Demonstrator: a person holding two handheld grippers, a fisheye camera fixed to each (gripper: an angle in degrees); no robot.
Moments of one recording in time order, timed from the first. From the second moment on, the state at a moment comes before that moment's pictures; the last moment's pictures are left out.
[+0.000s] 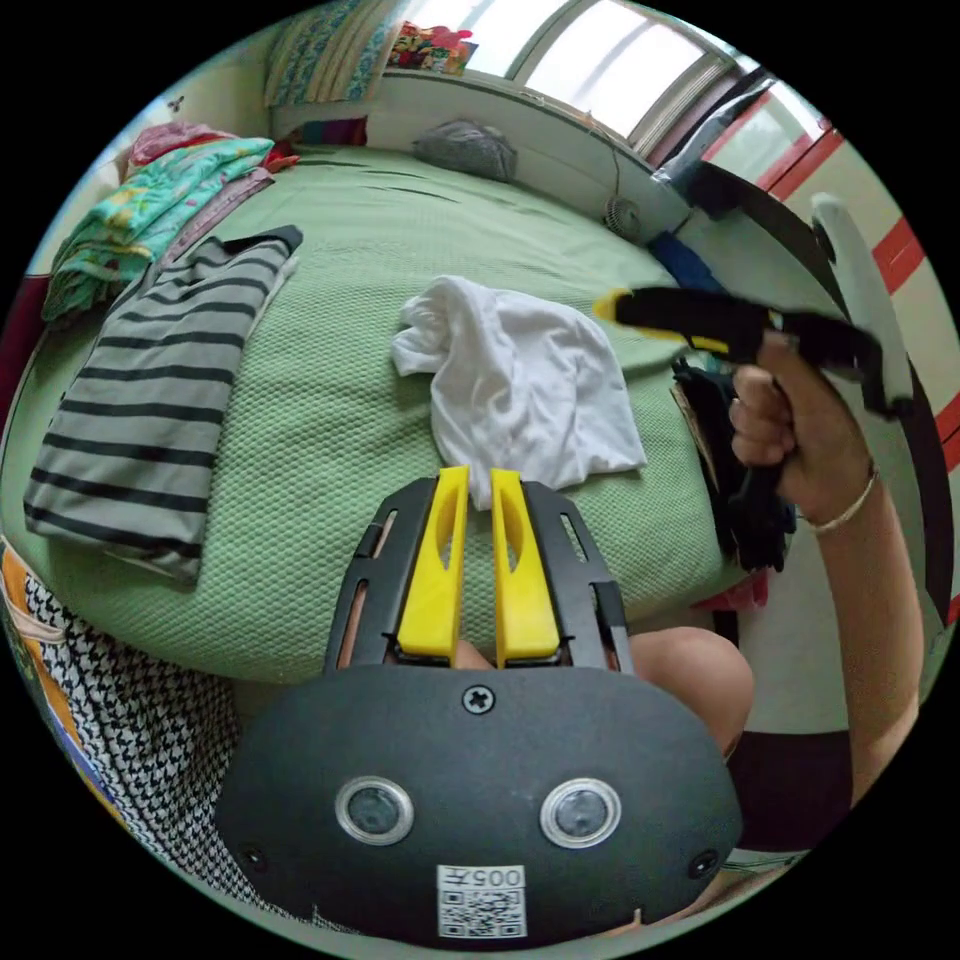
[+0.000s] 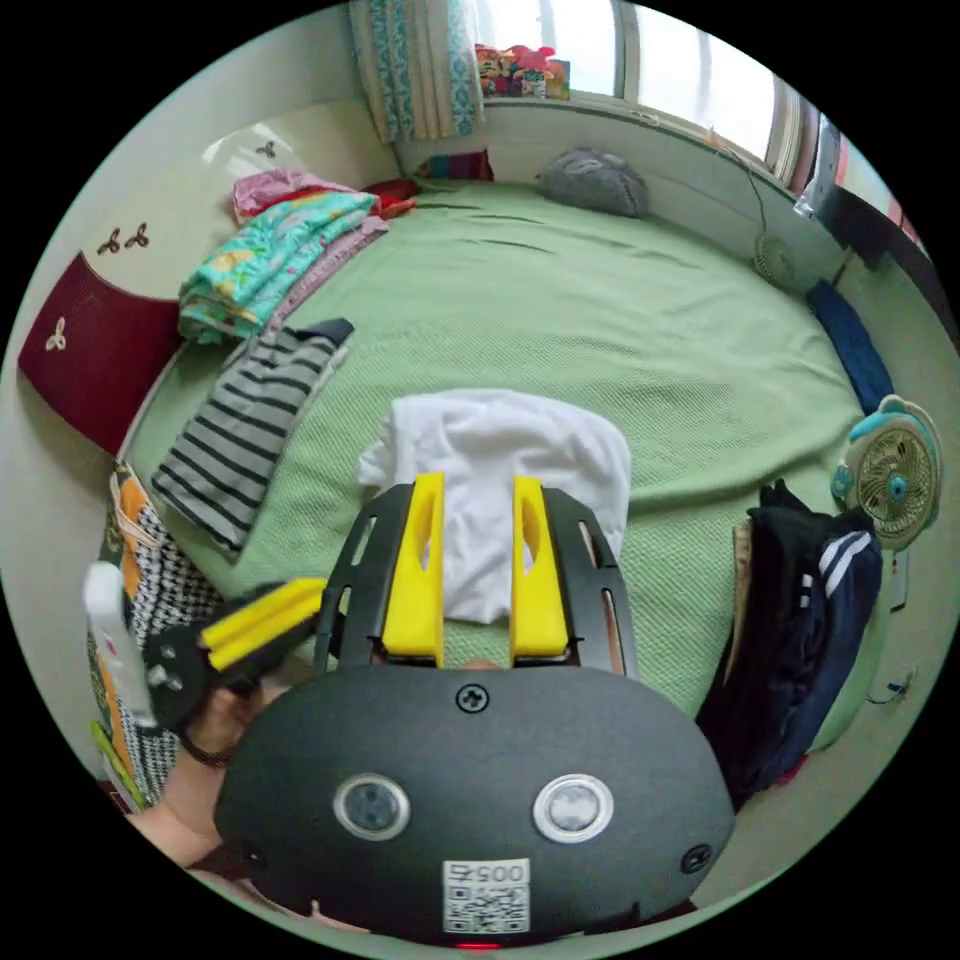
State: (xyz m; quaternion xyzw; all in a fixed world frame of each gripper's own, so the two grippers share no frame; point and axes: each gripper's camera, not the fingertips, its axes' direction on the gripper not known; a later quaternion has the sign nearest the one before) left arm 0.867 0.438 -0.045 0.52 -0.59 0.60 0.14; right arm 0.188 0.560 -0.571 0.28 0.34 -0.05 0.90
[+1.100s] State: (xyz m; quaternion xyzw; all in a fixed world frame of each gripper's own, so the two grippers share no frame) left arm 0.948 0.444 -0.013 0.52 -0.63 0.53 0.23; right arm 0.313 0.512 -0.515 0.23 0.33 0.00 0.92
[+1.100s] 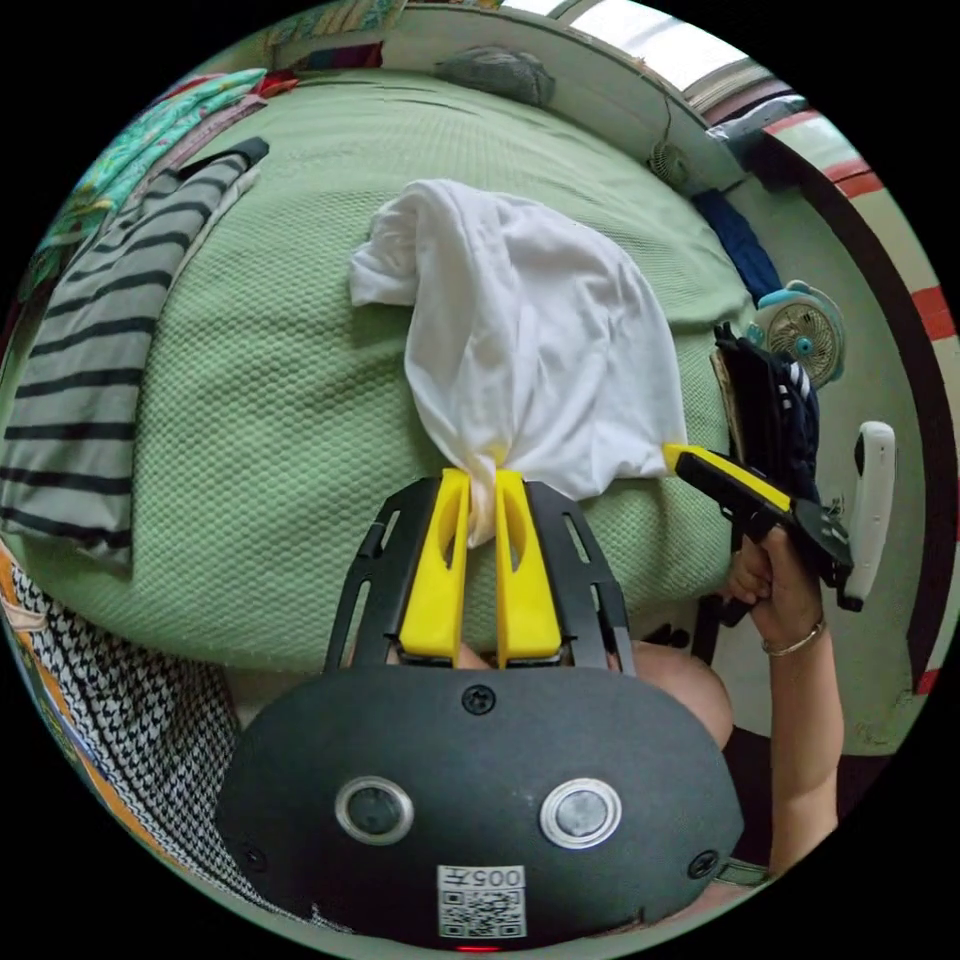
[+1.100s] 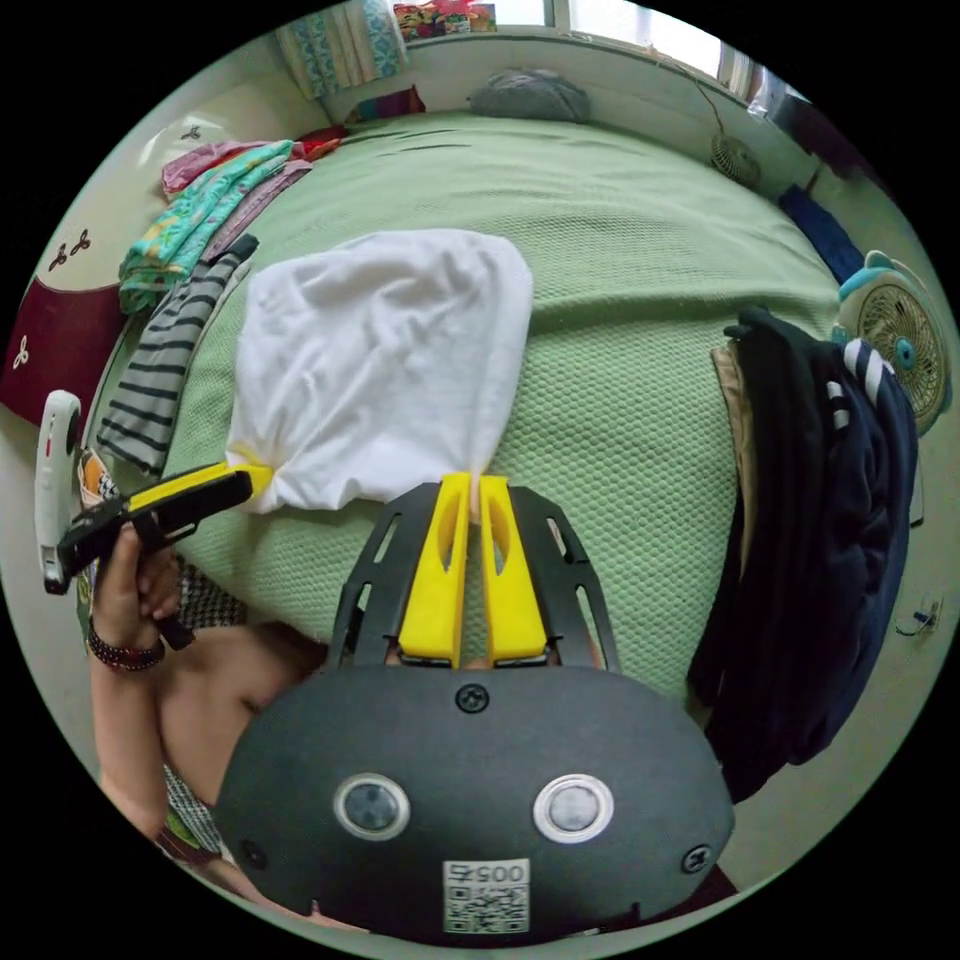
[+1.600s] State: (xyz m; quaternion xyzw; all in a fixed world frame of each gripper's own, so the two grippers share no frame) left arm 0.887 0.460 -0.014 0.51 -0.70 0.46 0.20; right arm 0.290 0.562 -0.469 0.15 0.33 -0.06 0.93
